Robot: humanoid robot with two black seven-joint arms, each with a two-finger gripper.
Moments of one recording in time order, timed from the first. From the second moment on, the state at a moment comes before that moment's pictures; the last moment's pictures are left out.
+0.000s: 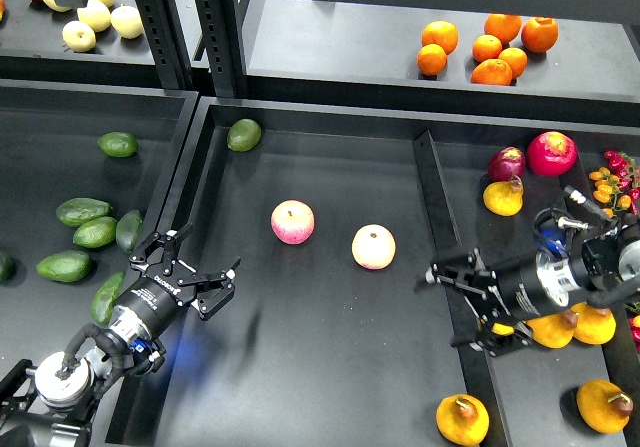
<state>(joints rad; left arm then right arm) -0.10 0.00 -1.42 -0.85 -0.13 -0.49 0.49 0.99 -0.65 -0.02 1.22 -0.06 0.58 -0.49</state>
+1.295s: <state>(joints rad) -0.10 0.00 -1.39 -0.85 -0.12 -0.49 0.49 1.09 -0.40 -0.46 1.10 -0.24 0.58 -0.49</state>
